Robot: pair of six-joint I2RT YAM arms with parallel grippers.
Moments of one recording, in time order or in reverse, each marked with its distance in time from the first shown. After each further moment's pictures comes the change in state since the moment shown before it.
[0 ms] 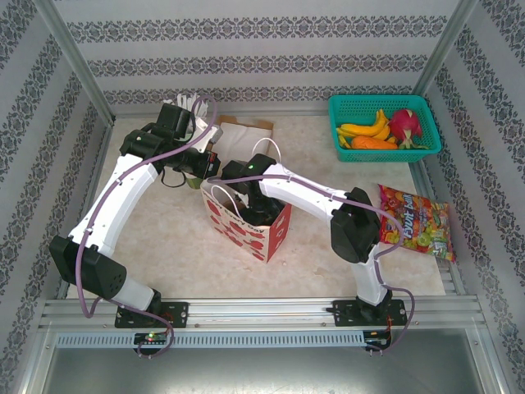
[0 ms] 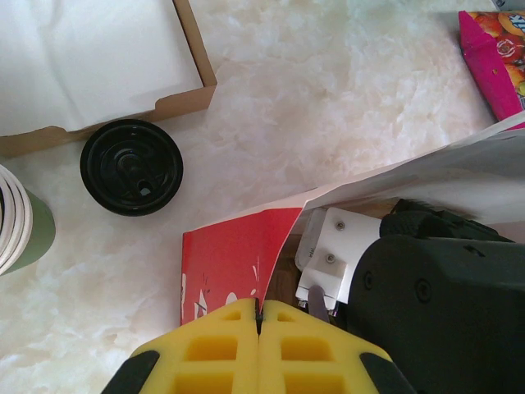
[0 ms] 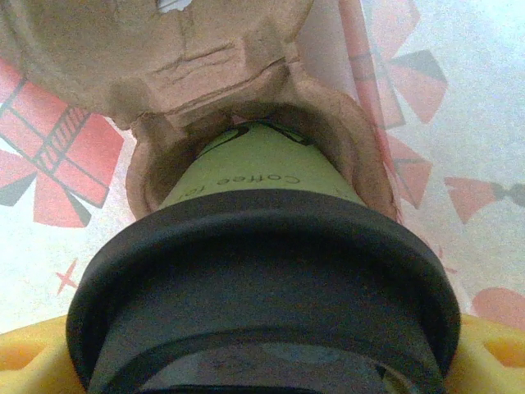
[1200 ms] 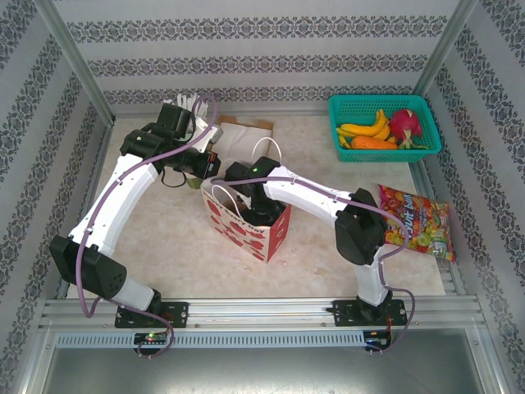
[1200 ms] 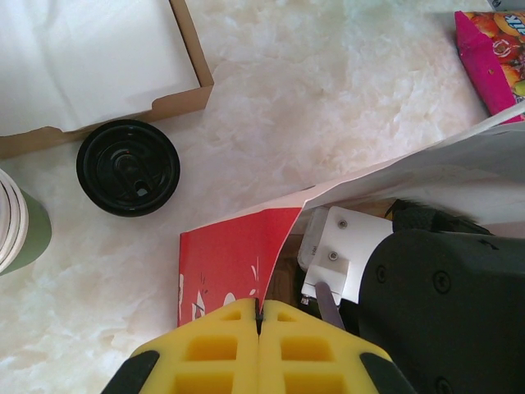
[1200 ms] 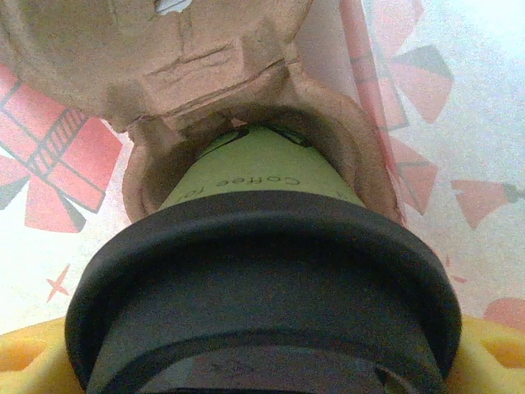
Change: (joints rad) left arm 0.000 0.001 0.000 0.000 0.008 0.000; right arm -0.006 -0.040 -0.084 0.074 -0.008 0.000
